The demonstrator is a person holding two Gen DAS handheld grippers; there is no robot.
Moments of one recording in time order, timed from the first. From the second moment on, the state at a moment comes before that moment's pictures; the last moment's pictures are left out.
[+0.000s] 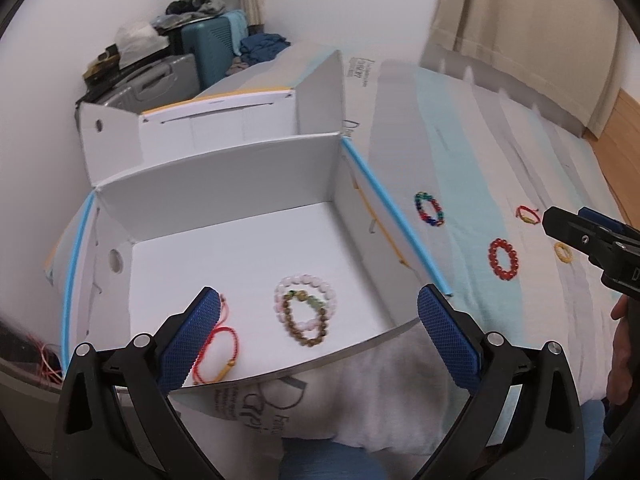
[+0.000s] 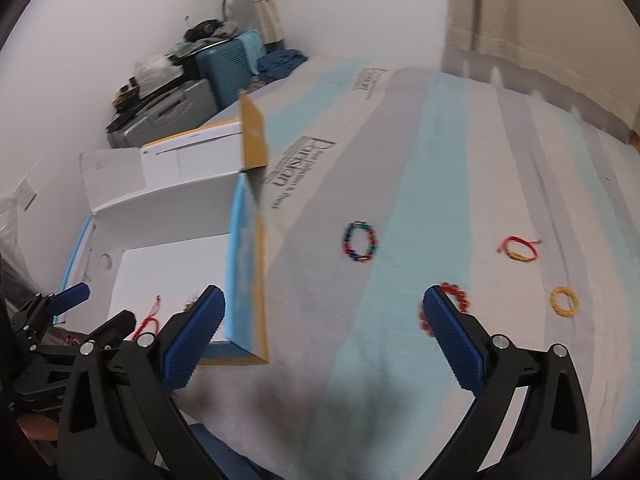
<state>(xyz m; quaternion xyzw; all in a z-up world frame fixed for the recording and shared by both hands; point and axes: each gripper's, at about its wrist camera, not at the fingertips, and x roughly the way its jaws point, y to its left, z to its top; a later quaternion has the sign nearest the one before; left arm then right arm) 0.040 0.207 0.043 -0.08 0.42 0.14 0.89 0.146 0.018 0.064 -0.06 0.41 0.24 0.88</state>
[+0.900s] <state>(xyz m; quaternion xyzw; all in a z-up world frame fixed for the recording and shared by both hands) 0.106 0.078 0.044 -0.03 0.42 0.04 0.90 0.174 -0.153 0.071 -0.03 0.42 0.10 0.90</state>
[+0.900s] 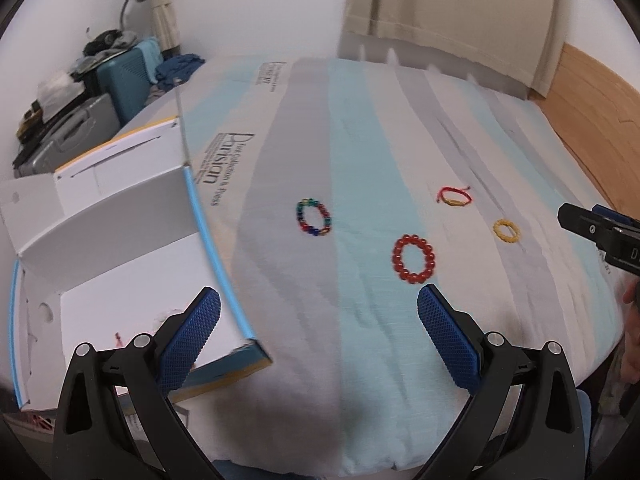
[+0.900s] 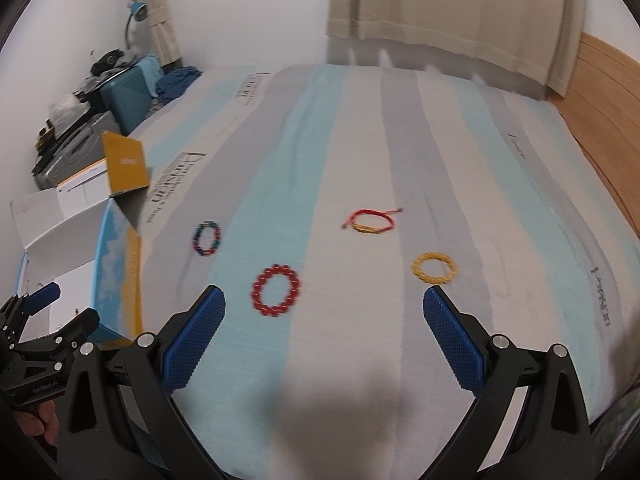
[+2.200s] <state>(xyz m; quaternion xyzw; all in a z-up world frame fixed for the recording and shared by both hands) 0.267 0.003 -0.088 0.00 0.51 -0.03 0.86 0.335 -0.278 -0.076 -0.04 0.54 0.02 0.84</state>
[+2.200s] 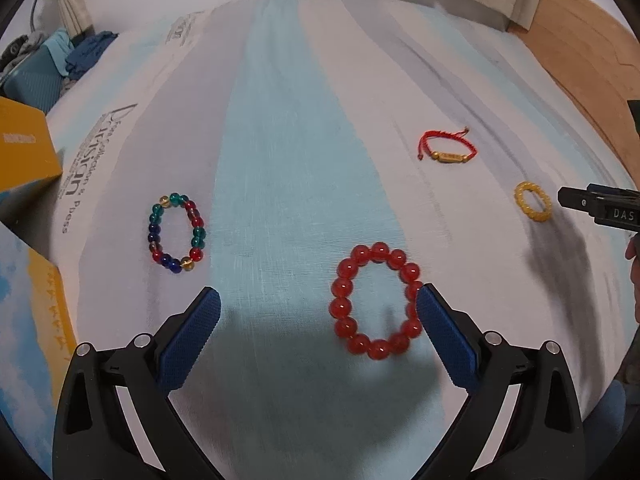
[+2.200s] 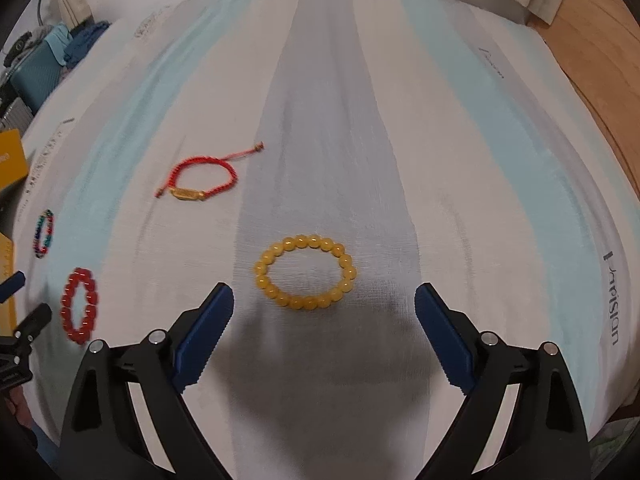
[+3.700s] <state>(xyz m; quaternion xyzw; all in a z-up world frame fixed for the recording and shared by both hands) 0.276 -0.015 -0.113 0.02 0.56 -0.08 0.83 0.363 -0.277 -0.113 -0.05 0.57 0.02 0.82</state>
